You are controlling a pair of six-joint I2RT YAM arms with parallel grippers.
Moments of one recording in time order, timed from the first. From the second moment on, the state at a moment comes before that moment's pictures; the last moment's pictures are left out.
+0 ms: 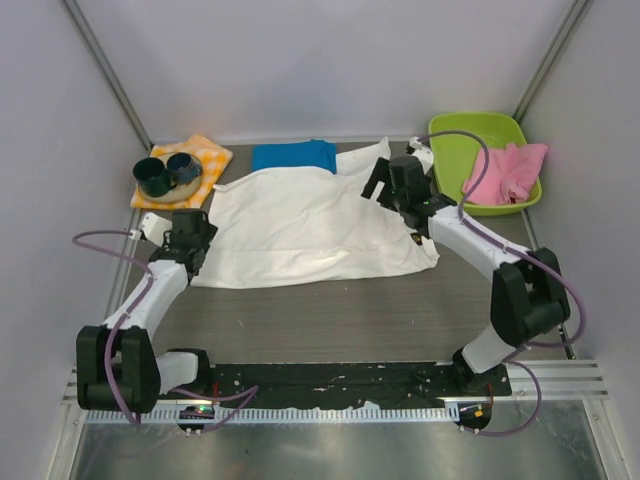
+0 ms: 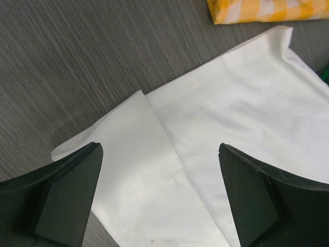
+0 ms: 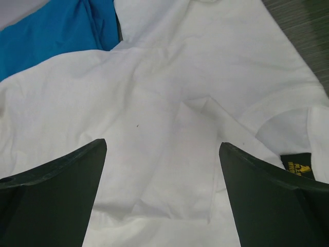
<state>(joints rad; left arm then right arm) -0.05 1.25 0.72 -0.32 -0.49 -1.07 0.42 1.66 1.19 -0.13 0.26 0.63</state>
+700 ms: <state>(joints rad) -0.19 1.32 0.69 -0.31 -0.30 -0.86 0.44 1.44 0.85 -0.25 0.23 0.59</state>
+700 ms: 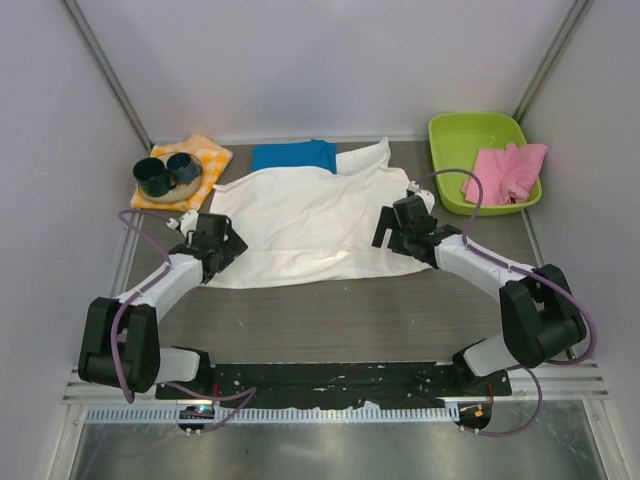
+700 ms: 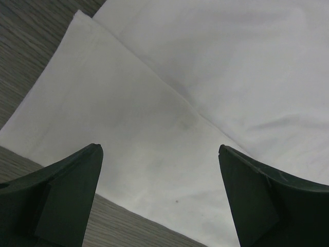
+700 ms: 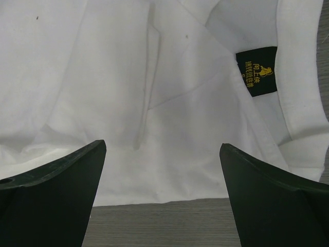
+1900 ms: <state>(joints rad) -0.33 1.36 0.62 -0.32 -0.44 -0.90 0.68 1.31 0.66 -0.44 0.31 0.82</state>
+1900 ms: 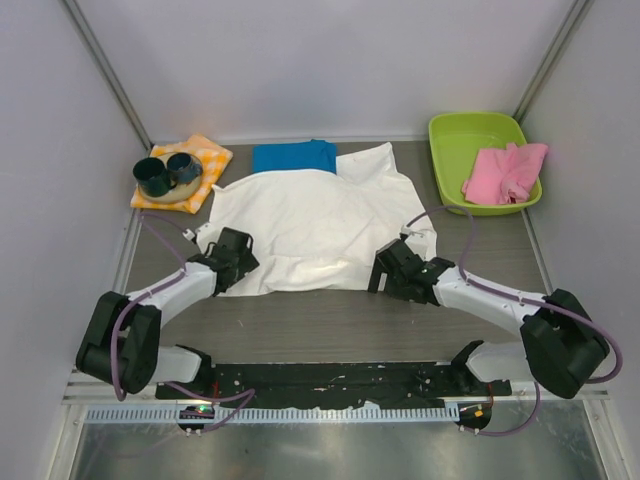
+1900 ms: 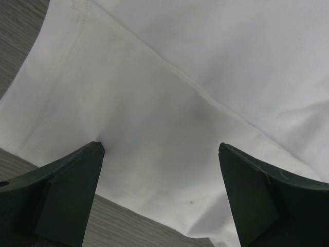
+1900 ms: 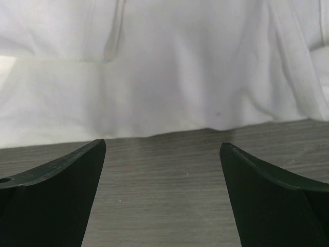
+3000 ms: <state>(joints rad) -0.50 0.94 0.68 -0.75 -0.53 -1.03 0.72 1.32 0.68 -0.27 0.33 0.77</state>
